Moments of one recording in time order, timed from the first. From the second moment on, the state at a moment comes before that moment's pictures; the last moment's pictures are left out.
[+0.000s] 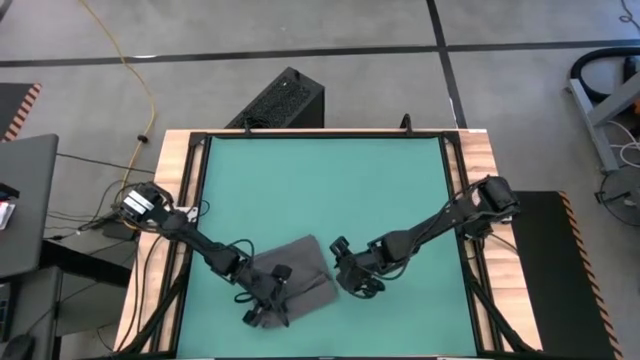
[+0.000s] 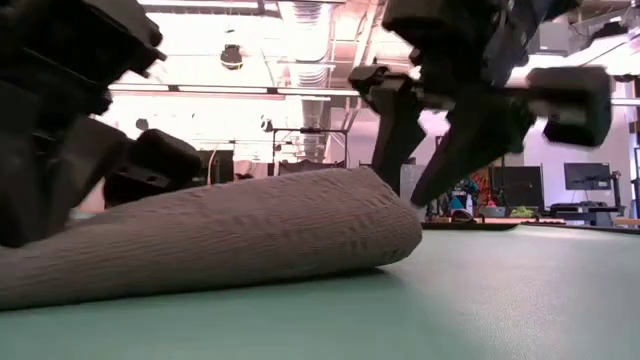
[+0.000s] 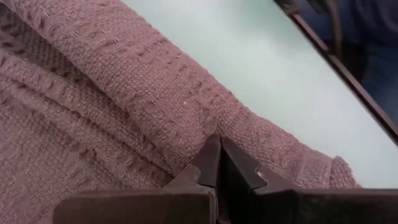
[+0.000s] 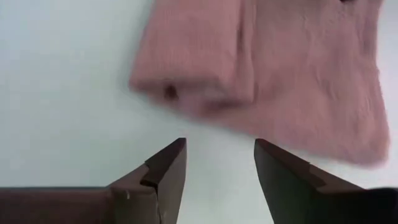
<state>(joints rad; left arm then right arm) -0.56 1.79 0.67 0.26 0.12 -0.18 0.38 1.78 1.12 -0.29 0.16 -0.42</state>
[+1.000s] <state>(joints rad) -0.57 1.79 0.67 0.28 0.09 -0.14 0.59 1.87 1.12 -0.11 0.48 -0.97</state>
